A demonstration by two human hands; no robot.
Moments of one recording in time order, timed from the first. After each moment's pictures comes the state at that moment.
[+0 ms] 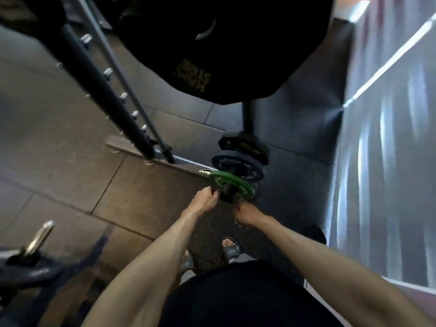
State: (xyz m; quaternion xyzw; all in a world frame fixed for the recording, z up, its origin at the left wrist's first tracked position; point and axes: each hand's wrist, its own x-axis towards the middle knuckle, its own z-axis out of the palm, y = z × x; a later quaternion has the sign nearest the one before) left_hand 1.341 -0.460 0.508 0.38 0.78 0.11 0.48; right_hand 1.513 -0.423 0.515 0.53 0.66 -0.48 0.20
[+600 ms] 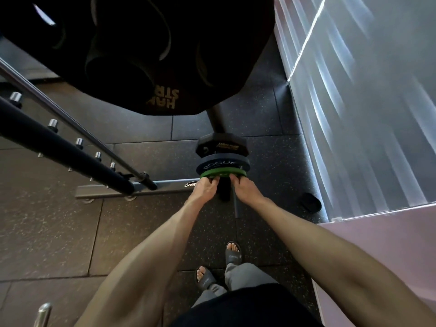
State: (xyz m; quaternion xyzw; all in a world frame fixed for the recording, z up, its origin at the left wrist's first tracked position) left_hand 1.329 -0.400 0.522 0.49 0.71 0.11 0.48; right_hand 1.485 -0.410 0.541 0.71 0.50 -0.49 -0.10
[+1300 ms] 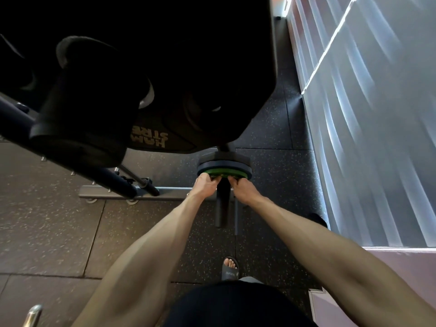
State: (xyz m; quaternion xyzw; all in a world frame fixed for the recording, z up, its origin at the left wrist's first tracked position) left_hand 1.337 -0.323 0.532 0.47 0.74 0.13 0.46; right_hand 1.491 -0.328 0.539 0.68 0.55 -0.49 -0.05
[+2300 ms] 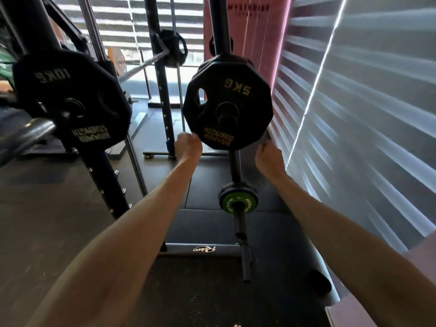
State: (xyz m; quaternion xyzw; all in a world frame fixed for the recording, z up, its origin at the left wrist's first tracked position) left_hand 1.226 -0.450 0.850 0.43 0.70 0.51 0.26; right_hand 1.443 -0.466 0.827 0.67 0.61 -0.15 -0.40
